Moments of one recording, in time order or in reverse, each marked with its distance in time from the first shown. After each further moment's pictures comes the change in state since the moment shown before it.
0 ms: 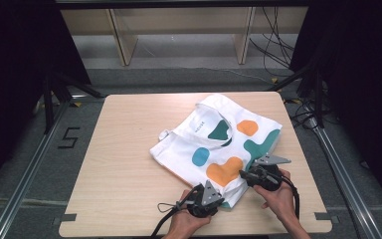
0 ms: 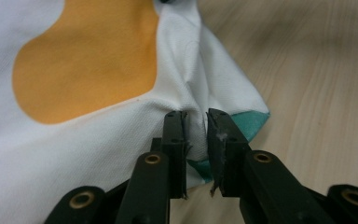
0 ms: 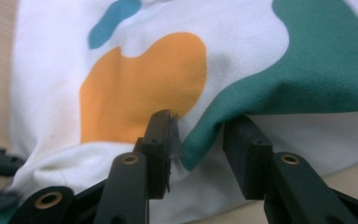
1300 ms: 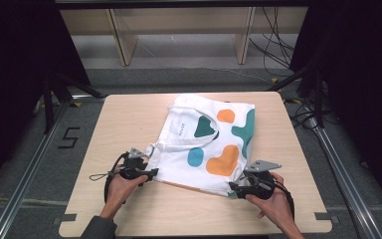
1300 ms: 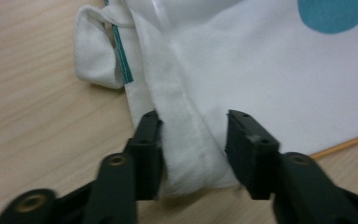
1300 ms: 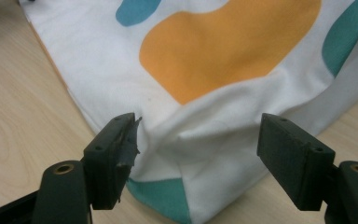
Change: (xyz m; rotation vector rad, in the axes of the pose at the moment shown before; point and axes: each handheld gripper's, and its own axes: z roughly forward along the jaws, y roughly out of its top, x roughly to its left) left arm 0.185 -0.064 -0.102 0.171 0.220 -0.320; right arm 0.029 -0.004 -0.001 0.046 0.070 -0.078
